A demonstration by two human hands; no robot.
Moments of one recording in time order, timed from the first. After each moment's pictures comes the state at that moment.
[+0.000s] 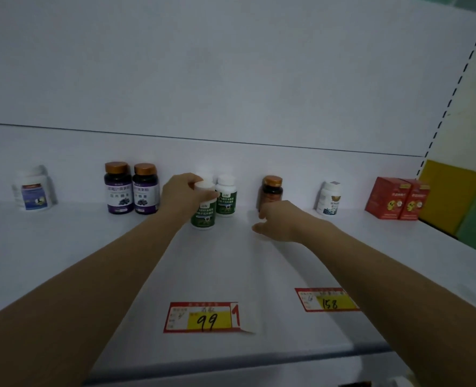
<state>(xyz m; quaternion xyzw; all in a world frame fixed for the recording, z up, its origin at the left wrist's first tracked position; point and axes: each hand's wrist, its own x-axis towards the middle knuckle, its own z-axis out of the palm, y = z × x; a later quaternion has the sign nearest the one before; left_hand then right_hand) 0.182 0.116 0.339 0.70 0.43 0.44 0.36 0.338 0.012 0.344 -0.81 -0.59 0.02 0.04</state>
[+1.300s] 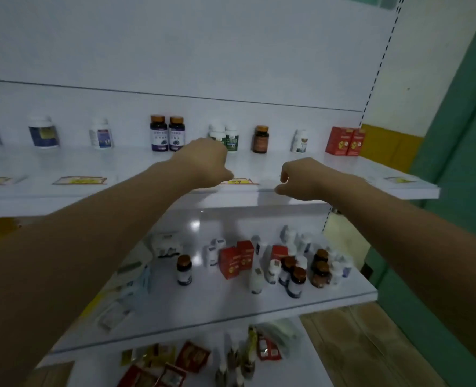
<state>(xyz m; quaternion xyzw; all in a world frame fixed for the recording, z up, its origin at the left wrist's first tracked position) 0.022 -0.115 0.369 0.93 0.35 0.14 0.00 0.185 -0.215 0.358 -0.84 -0.55 -0.05 0.01</state>
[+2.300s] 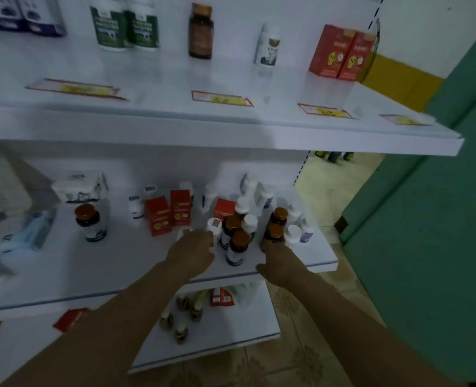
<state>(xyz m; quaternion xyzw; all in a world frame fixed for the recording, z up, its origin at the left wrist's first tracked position) 0.231 -0.146 0.058 0.88 0.40 -0.03 0.24 0.385 -0.259 0.062 -0.85 -0.48 0.22 0.02</state>
